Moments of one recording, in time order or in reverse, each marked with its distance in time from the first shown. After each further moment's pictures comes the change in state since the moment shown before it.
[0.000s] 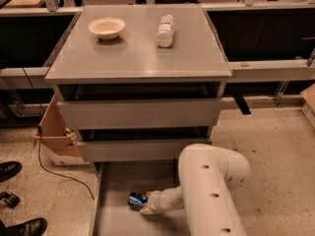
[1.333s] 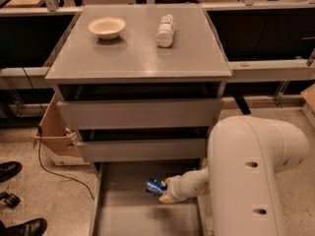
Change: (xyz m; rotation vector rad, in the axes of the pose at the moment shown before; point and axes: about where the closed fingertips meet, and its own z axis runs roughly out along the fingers) arm -0.016 -0.042 -0.185 0.041 0.089 0.003
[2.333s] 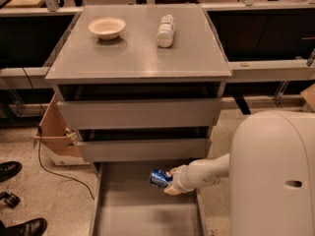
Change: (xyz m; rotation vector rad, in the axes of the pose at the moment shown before) arm -0.020 -0.020 -0.080 0.015 0.016 -0.016
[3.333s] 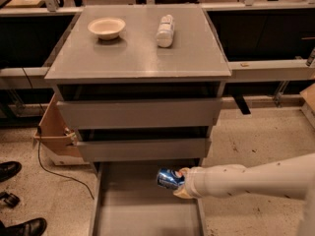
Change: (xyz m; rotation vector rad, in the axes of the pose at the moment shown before) arm -0.012 0.020 -0.108 0.070 -0.033 -0.039
